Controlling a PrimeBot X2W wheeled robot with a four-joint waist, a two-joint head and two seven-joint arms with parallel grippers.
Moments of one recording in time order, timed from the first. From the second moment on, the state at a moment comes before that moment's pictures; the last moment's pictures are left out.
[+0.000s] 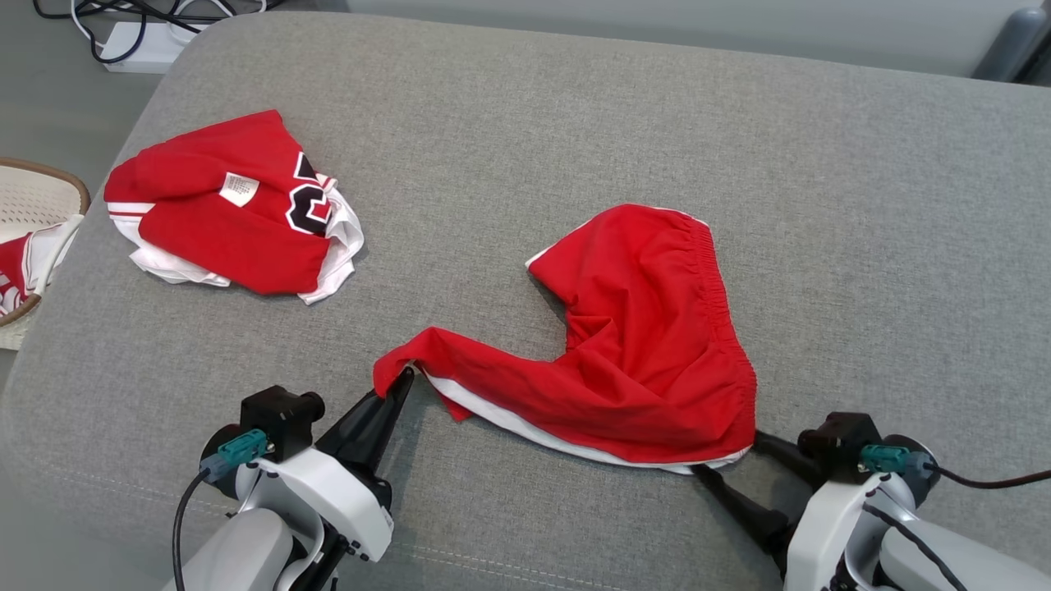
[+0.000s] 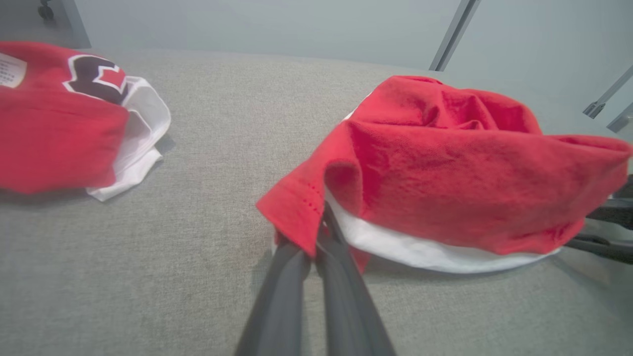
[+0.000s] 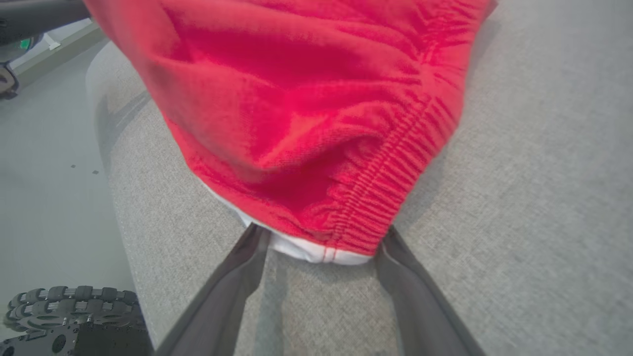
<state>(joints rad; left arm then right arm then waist) -0.37 0.31 -0.64 0.48 -0.67 -0.12 -0.25 -0.55 -0.53 1.15 0.44 0.85 0.13 -0.25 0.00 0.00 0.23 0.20</state>
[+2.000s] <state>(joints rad) -0.95 0.61 -0.75 0.43 -1.18 -0.12 0.06 -1.26 -0.49 1.17 0.43 1.55 0.13 -0.04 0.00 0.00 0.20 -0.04</state>
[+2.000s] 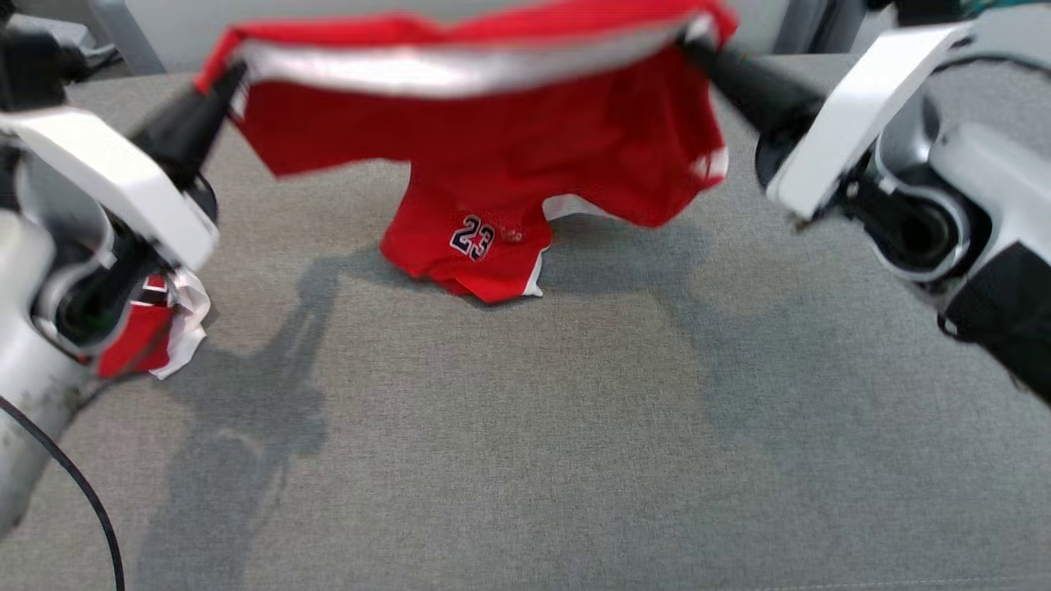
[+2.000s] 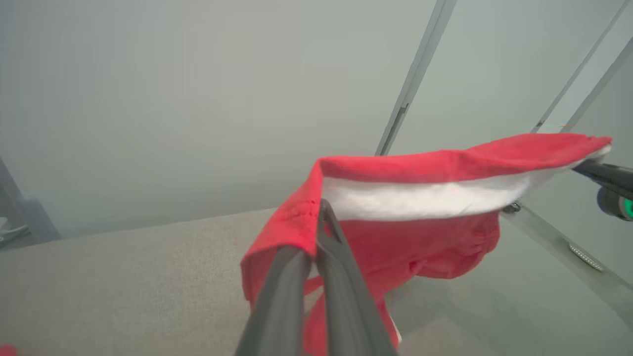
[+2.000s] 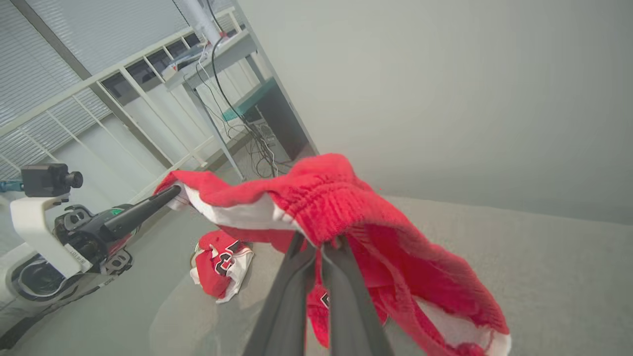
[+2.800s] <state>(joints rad) -0.45 0.75 -1.02 0.16 -1.46 -0.09 0.41 -0.84 -0.72 1.29 0.17 1.76 0.13 0.56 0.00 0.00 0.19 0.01</state>
